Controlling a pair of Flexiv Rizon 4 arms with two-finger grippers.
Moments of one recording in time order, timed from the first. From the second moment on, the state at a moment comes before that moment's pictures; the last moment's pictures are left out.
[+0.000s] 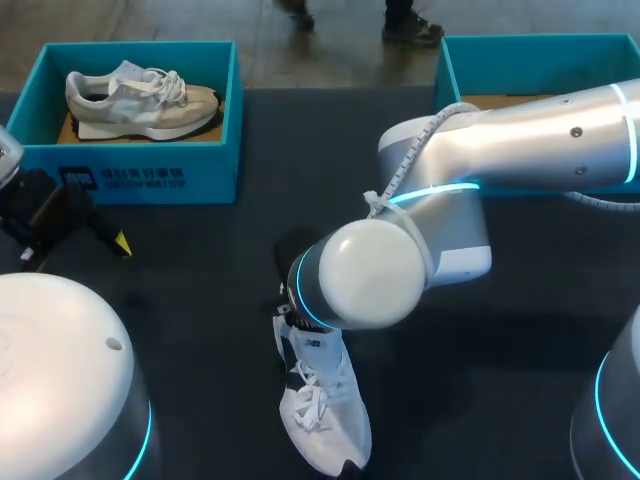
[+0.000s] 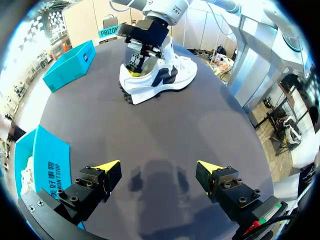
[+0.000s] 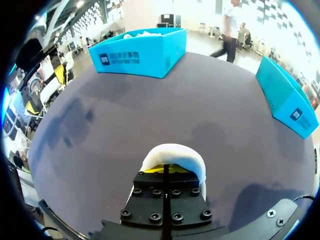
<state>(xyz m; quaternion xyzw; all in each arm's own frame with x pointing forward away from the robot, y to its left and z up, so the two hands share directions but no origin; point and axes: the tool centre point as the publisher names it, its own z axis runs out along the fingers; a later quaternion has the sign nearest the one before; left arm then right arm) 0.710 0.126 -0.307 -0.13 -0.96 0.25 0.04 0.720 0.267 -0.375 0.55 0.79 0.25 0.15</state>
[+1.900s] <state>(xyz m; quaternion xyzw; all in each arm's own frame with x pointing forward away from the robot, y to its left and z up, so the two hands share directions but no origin) 0.710 0.126 -0.307 -0.13 -0.96 0.25 0.04 0.725 0.259 -0.376 0.52 0.79 0.28 0.17</state>
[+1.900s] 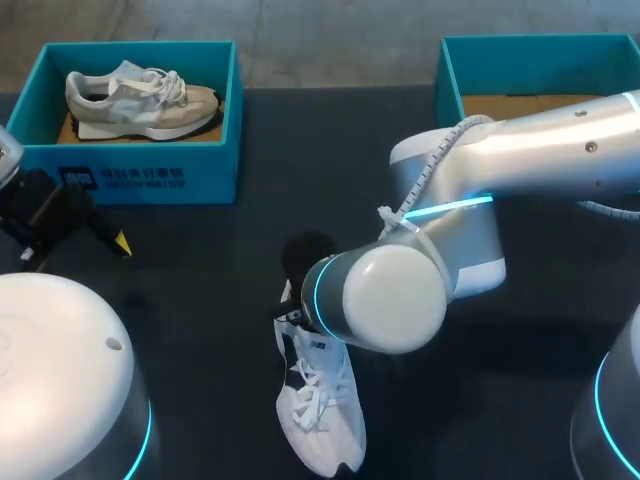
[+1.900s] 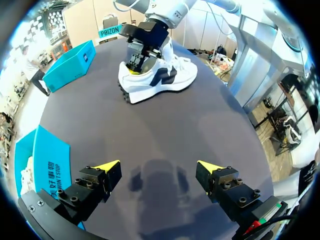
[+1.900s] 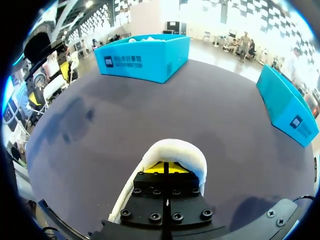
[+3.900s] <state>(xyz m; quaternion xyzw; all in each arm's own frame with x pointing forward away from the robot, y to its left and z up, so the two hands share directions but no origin) 0.710 0.126 -0.307 -0.13 -0.96 0.25 0.04 0.696 0.256 -0.405 0.58 0.81 0.09 0.06</state>
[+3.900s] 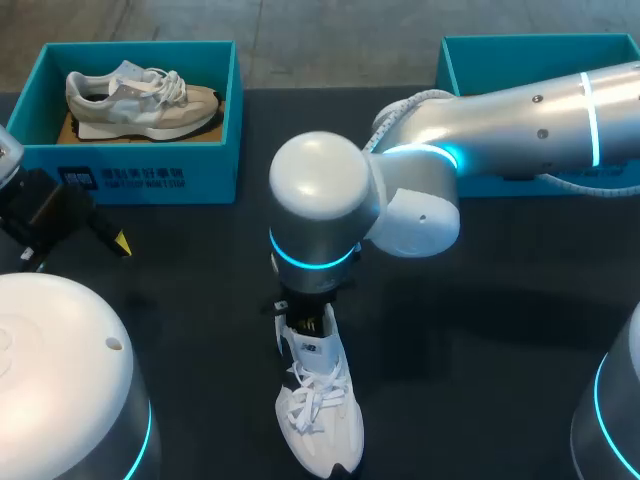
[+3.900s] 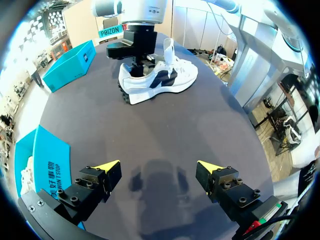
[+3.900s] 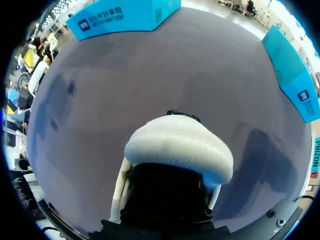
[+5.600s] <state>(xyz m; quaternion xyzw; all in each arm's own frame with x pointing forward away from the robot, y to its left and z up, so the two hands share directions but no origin) 0.710 0.126 -0.307 -0.13 -0.96 0.25 0.04 0.696 0.257 -0.407 0.57 0.82 0.04 0.02</state>
